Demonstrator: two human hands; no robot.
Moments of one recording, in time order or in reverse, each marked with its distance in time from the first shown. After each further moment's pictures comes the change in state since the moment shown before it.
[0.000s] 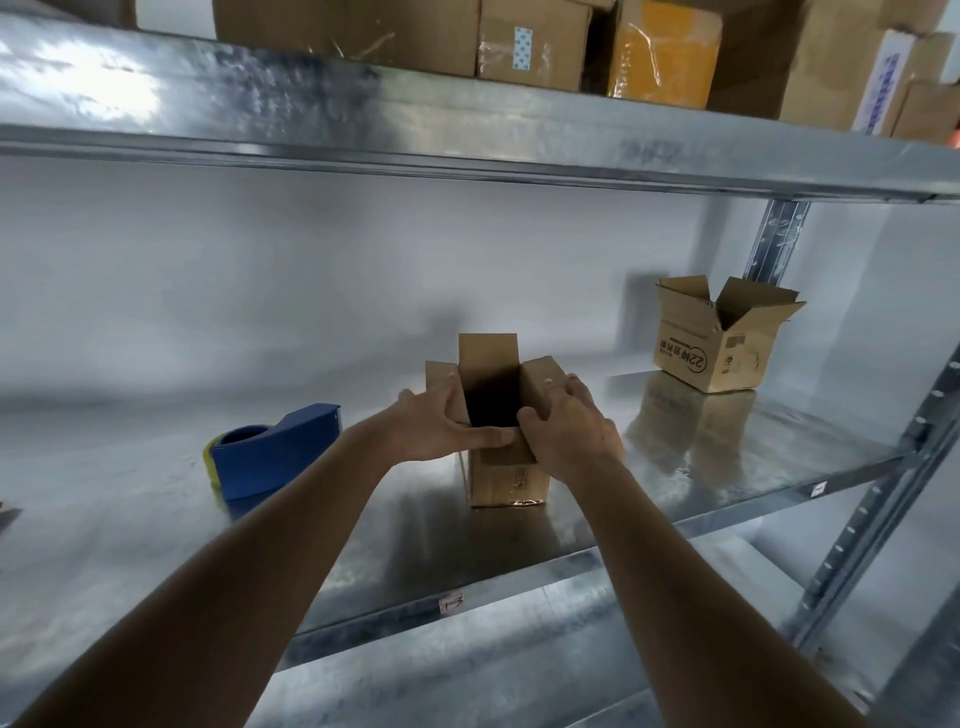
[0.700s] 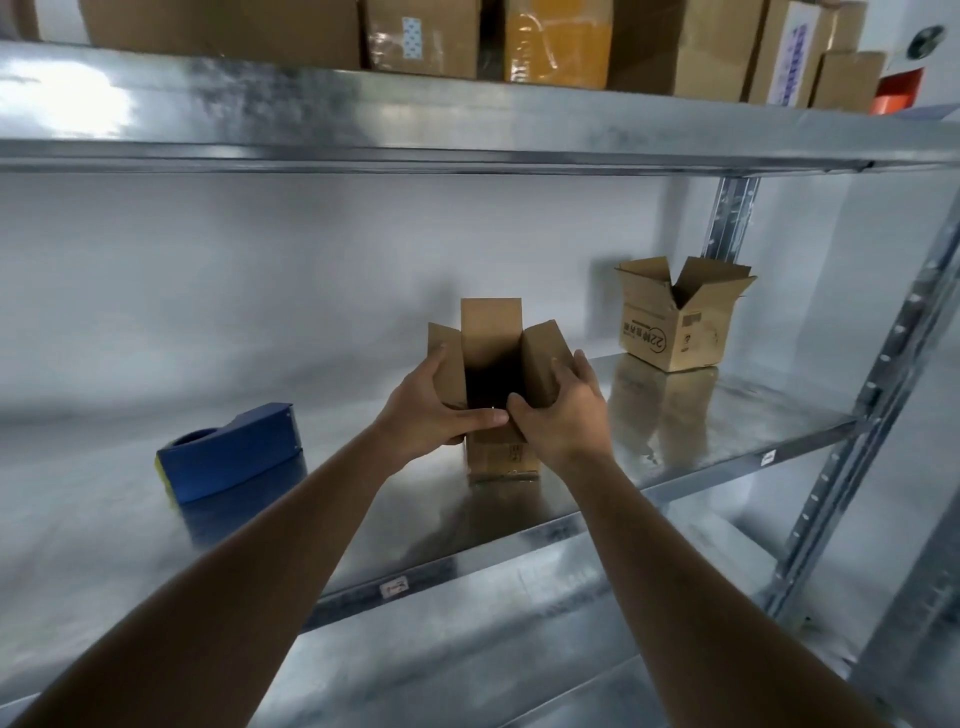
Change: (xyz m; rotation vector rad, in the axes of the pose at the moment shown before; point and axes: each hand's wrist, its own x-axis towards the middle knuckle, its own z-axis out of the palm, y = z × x) left_hand 0.010 0.043 0.047 -0.581 0.227 0.110; right_hand -0.012 0.055 -0.027 0.369 0.214 -0.019
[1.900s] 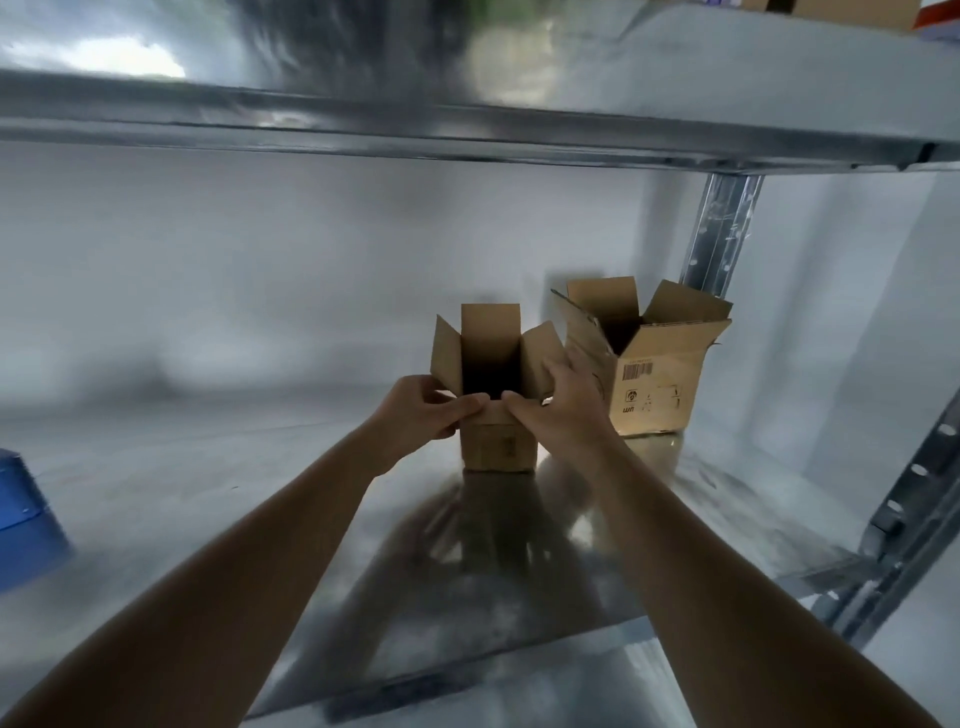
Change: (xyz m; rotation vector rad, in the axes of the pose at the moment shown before) left_hand 0.209 0.033 0.194 -0.070 0.091 -0.072; right_hand 0.247 0.183 -0.057 0.000 -0.213 -0.159
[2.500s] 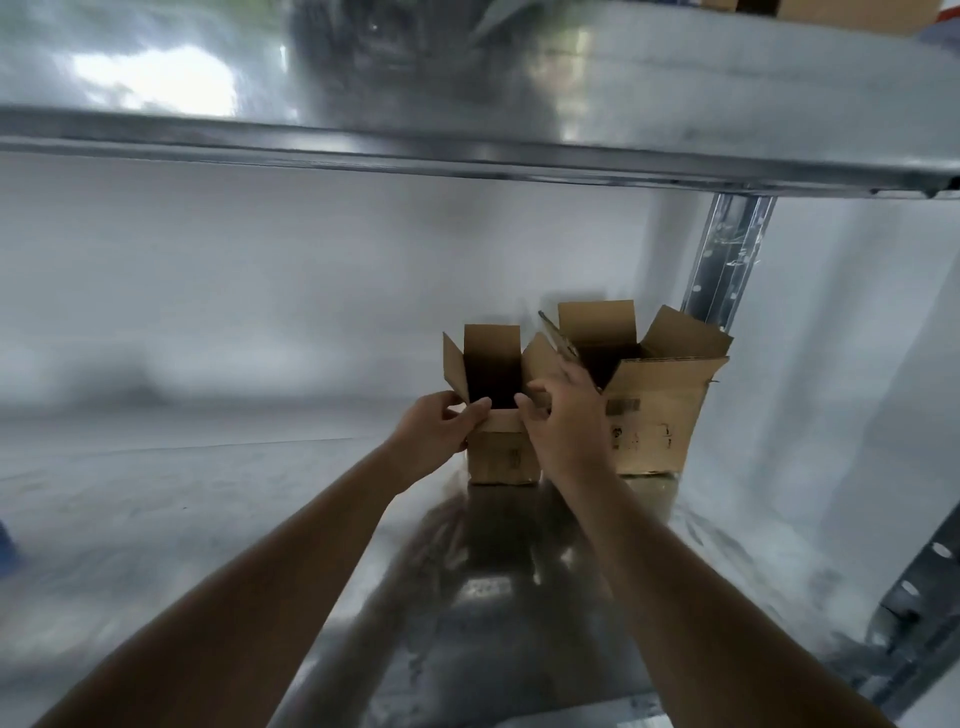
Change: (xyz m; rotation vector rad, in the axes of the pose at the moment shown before) left_hand 0.046 0.006 0.060 -0.021 0.037 -0.029; right_hand 0.040 0.038 -0.013 -0.087 0.157 -0.169
